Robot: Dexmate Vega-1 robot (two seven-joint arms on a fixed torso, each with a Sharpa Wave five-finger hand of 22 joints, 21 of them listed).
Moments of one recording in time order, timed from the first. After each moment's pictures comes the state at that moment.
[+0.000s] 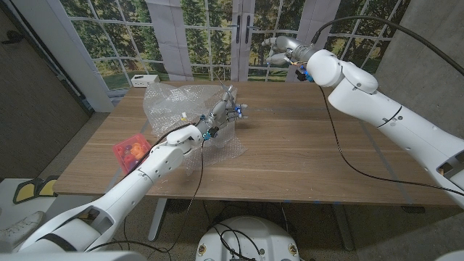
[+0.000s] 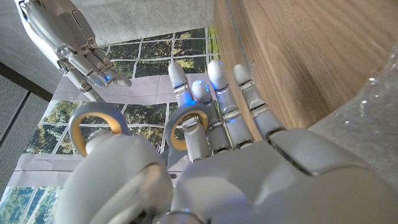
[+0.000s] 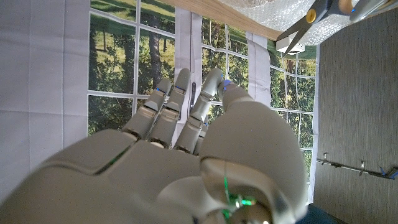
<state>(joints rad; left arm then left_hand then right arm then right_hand) 0.77 0.50 0.51 -1.51 -0.76 0.03 -0.18 0.48 -0.16 -0.33 0.11 0.42 1.13 0.09 0.22 0.37 0.65 -0.04 1.18 1.09 0.75 -0.06 0.97 1.06 0.48 0.08 0.66 0.25 -0.42 -0.78 -0.68 -2.05 -0.31 -0.58 0.19 1.04 0.18 0.25 -0.04 0.37 0.22 -0.07 0.20 0.20 0.79 -0.16 0.80 0.57 0.66 -0.06 0.24 0.62 0.45 0.05 0.22 0.19</state>
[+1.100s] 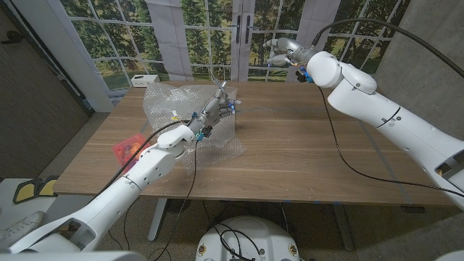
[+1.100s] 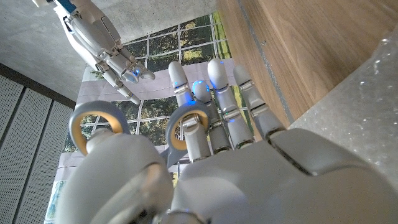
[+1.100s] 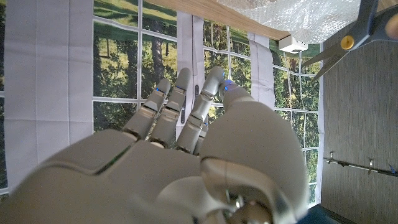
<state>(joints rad) 0.87 0.59 0.46 -1.67 -0.72 -0.03 -0.09 0.50 -0.14 -0.33 0.11 0.45 1.13 0.09 0.22 0.39 0.65 -0.05 1.18 1.09 0.75 -0.08 0.99 1.05 0.48 0.08 0.66 0.26 -0.42 -0.77 -0.68 -2.03 -0.29 -0.60 0.17 1.03 0.17 0.26 -0.05 0.35 0.22 -0.07 0.19 0.20 0.79 -0.16 0.82 0.57 0.67 -0.07 0.24 0.63 0.44 0.05 0.22 0.19</state>
